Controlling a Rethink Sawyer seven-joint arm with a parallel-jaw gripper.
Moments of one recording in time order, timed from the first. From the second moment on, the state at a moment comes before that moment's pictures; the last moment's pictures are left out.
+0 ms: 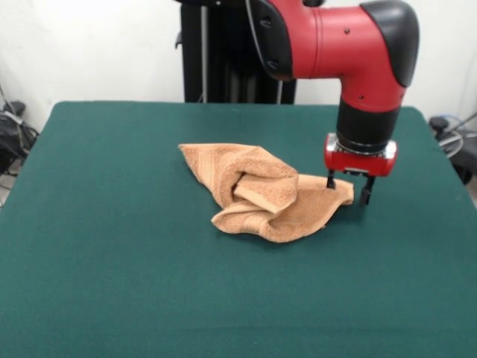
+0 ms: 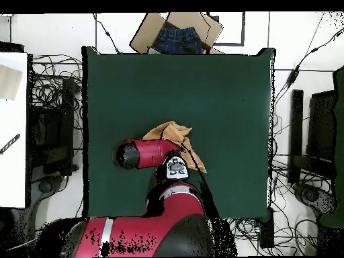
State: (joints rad) arm -0.05 -0.41 0.07 1.70 -0.11 0.25 2.03
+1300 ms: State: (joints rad) arm -0.05 -0.52 0.06 1.72 -0.10 0.28 2.03
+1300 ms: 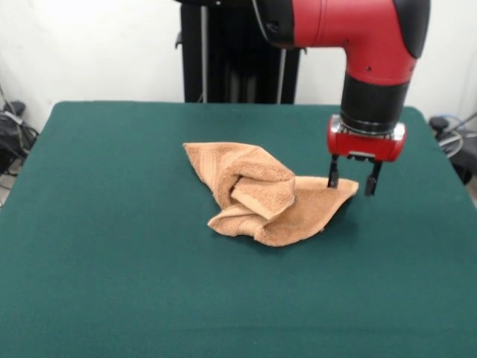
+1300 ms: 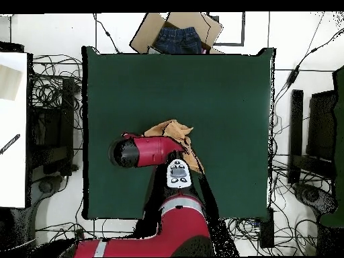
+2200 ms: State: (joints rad) arm -0.06 -0.53 0.05 1.71 -0.09 0.28 2.03
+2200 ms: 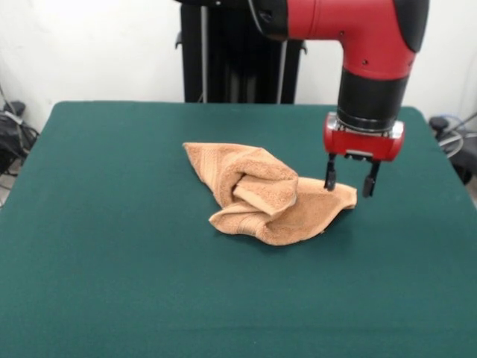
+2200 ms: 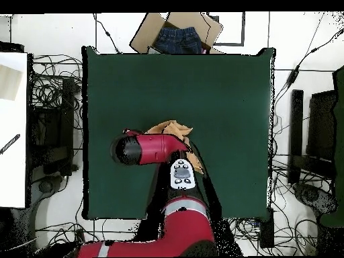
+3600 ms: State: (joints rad) arm -0.07 -0.46 0.04 1.67 -0.09 0.28 2.03
